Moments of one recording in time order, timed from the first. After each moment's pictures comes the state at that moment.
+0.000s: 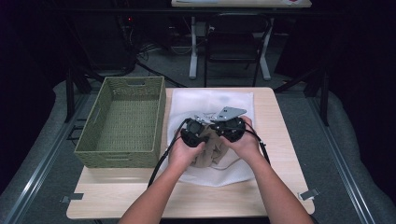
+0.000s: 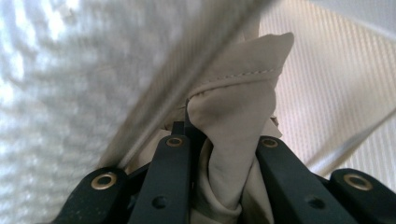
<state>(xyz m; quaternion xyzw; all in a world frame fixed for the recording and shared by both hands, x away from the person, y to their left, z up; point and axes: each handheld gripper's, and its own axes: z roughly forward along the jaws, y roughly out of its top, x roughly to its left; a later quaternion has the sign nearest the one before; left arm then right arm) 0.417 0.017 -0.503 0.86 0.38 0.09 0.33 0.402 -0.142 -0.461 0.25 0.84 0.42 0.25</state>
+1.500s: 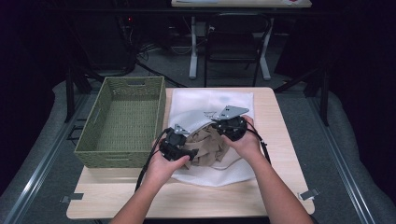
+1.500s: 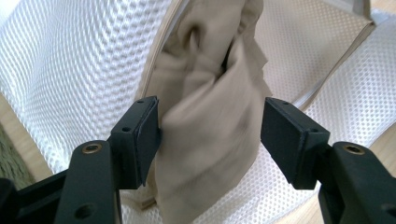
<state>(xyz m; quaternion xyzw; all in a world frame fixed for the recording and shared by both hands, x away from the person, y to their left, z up) 0.359 0.073 -0.484 0.85 0.39 0.10 0.34 0.405 -0.147 -0.460 0.26 0.83 0.42 0.24</state>
